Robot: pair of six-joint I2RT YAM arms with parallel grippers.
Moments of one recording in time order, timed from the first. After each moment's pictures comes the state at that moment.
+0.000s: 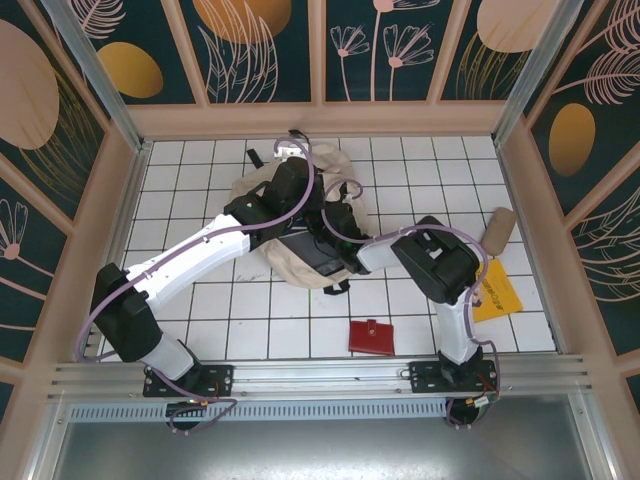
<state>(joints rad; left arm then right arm) -0.80 1.57 1.39 -0.36 -0.38 -0.57 0.76 2.03 0.98 0.79 0.10 1.45</state>
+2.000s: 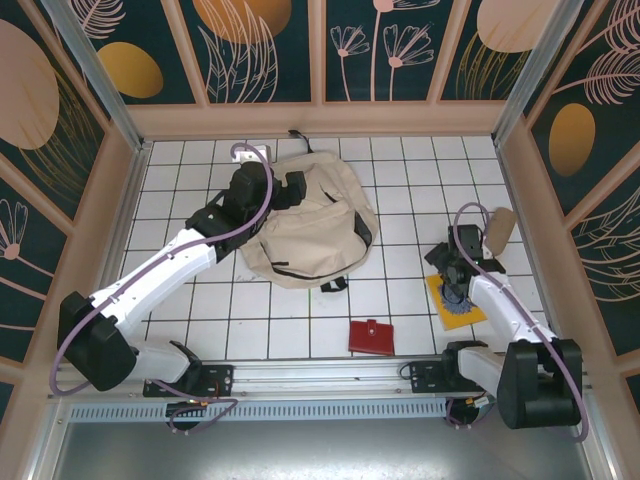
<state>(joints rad) -0.66 1.37 1.18 -0.29 -0.35 -0.54 0.07 1.08 0.53 -0.52 0.10 0.88</state>
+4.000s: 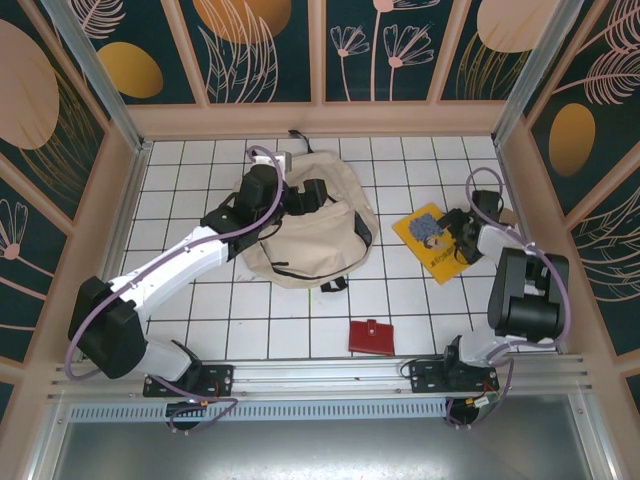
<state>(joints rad) -0.66 1.45 1.13 -0.13 -0.04 -0.63 -0.15 1.54 0.78 -0.27 -0.06 0.76</state>
